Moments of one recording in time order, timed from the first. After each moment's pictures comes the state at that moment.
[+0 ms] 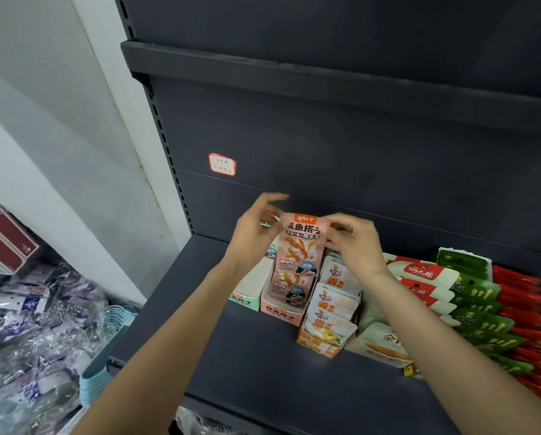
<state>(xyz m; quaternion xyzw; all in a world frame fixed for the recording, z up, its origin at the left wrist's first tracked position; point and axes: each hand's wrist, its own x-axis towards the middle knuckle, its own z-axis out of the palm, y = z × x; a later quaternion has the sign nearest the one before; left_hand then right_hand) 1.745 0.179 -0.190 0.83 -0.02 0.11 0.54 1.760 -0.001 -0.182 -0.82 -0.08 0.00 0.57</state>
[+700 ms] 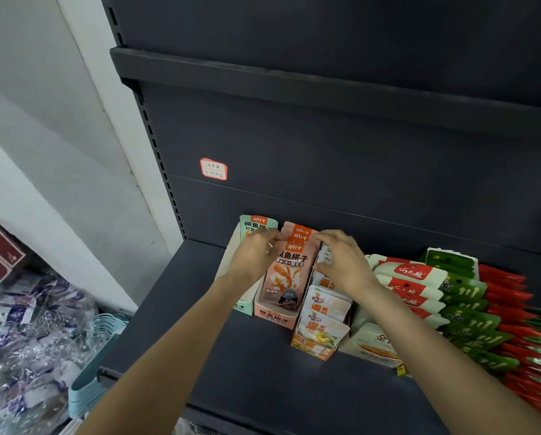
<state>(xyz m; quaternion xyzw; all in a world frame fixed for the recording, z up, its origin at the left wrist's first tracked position) 1.757 0.171 -0.233 0.93 -0.03 0.05 0.36 1.755 -0.009 -0.192 -0.96 -0.14 0.07 0.22</state>
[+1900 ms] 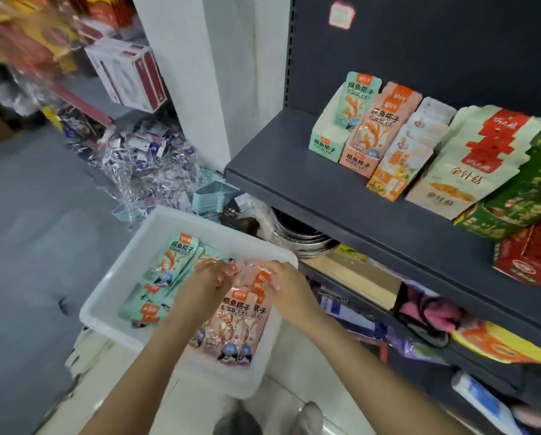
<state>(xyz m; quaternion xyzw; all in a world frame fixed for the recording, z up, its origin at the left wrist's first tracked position) 1.301 0.246 -0.327 0.93 0.21 -0.03 0.30 1.385 0.083 -0.308 -0.87 -0.26 0.26 0.32</state>
